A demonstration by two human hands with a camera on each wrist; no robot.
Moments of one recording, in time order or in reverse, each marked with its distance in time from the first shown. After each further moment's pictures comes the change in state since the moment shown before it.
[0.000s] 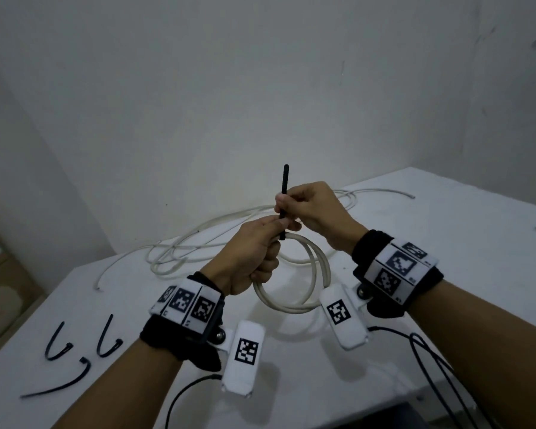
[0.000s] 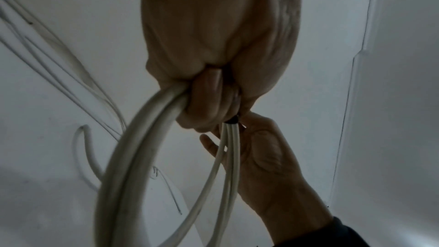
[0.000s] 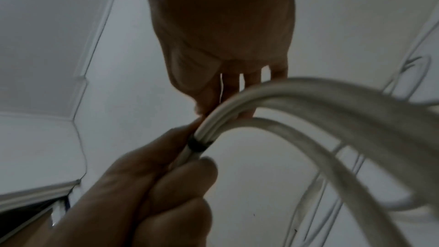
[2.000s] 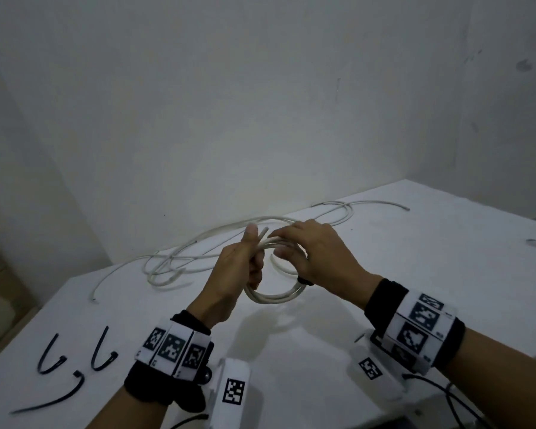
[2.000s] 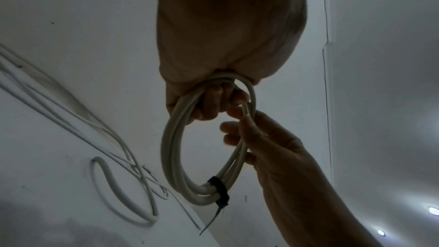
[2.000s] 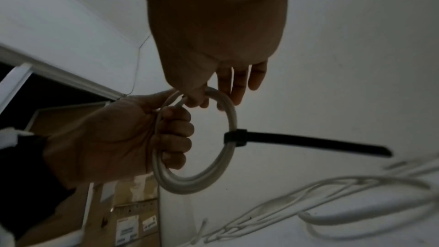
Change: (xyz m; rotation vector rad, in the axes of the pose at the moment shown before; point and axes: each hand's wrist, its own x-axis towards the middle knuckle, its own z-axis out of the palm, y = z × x) left_hand -0.008 -0.025 -0.013 0.065 0.224 0.233; right_hand -0.039 0.022 0.004 -0.708 -0.019 -0.431
